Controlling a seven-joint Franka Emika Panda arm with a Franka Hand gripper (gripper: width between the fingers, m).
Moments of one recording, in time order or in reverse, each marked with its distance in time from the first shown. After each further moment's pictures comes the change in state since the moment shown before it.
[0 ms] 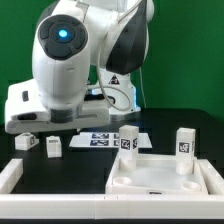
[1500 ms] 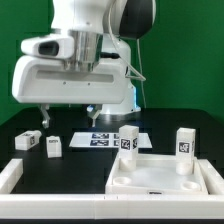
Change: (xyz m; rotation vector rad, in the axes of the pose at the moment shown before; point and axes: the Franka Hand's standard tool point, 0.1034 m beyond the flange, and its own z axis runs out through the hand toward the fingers) arm 0.034 -0.016 -0.116 -0.223 0.767 -0.175
